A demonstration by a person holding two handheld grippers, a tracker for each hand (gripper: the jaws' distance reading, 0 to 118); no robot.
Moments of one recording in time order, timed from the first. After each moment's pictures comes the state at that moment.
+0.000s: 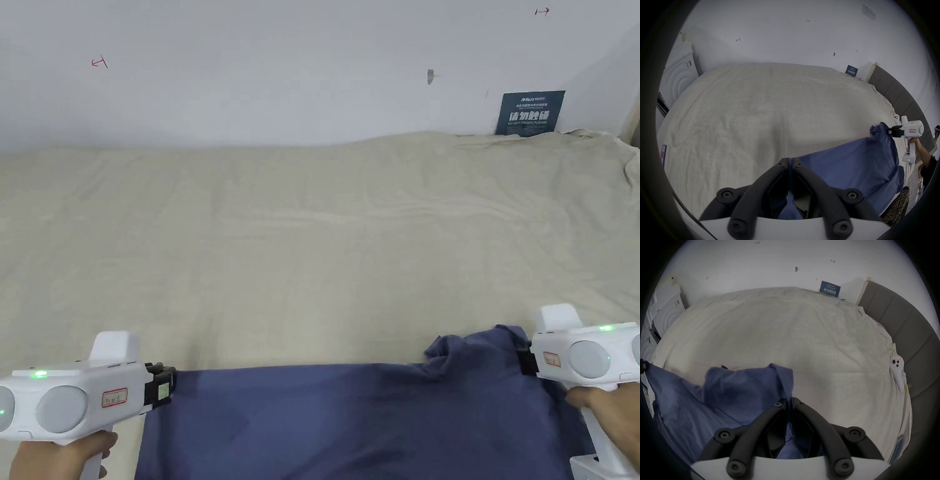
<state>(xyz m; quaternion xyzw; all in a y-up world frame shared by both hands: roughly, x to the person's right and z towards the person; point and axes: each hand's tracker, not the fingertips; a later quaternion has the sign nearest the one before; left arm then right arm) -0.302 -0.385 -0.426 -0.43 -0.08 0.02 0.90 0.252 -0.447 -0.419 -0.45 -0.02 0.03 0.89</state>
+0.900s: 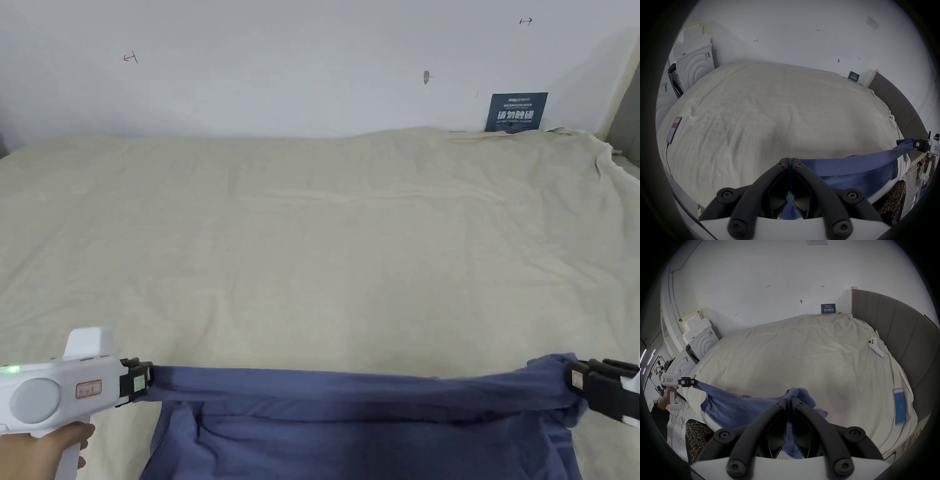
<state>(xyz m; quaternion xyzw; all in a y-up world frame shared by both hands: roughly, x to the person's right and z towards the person) -0.351 -0.376 -0.281 -0.42 -0.05 0.05 0.91 0.270 -0.346 -0.156 -0.36 0.06 -0.09 0.93</state>
